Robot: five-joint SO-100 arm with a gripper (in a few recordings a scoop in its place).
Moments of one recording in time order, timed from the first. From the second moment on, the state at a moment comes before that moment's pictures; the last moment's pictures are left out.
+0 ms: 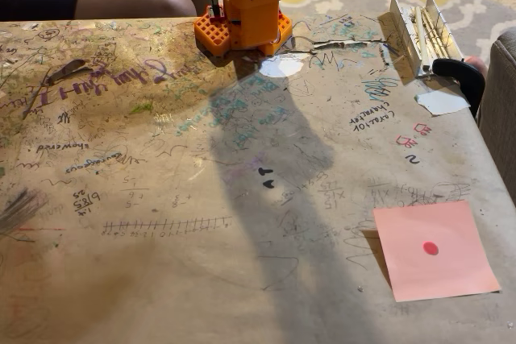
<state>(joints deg) -24.2 152.5 116.6 64.4 -1.0</state>
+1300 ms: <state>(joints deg) -4.1 192.5 164.6 68.6 -12.7</state>
